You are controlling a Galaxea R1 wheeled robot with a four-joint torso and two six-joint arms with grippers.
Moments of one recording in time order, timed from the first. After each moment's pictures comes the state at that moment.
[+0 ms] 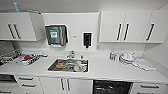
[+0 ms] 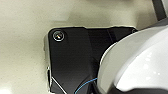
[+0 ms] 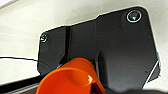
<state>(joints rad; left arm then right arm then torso) 1.48 2.78 -2.49 0.94 -0.13 -0.84 -1.53 2.97 -2.65 -0.77 0.13 0.87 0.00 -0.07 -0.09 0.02</state>
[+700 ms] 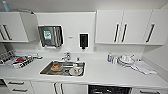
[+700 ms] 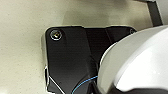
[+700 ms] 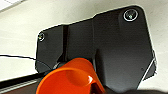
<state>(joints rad) 1.49 2.78 -2.48 0.94 -0.13 -0.84 -1.54 2.97 -2.65 -0.77 0.12 0.87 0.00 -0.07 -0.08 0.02</state>
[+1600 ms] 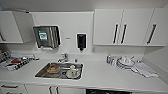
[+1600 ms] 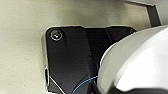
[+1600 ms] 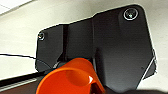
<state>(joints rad) 1.49 2.78 -2.48 0.94 -0.13 -0.84 -1.54 2.97 -2.66 -0.77 0.12 0.87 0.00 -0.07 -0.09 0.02</state>
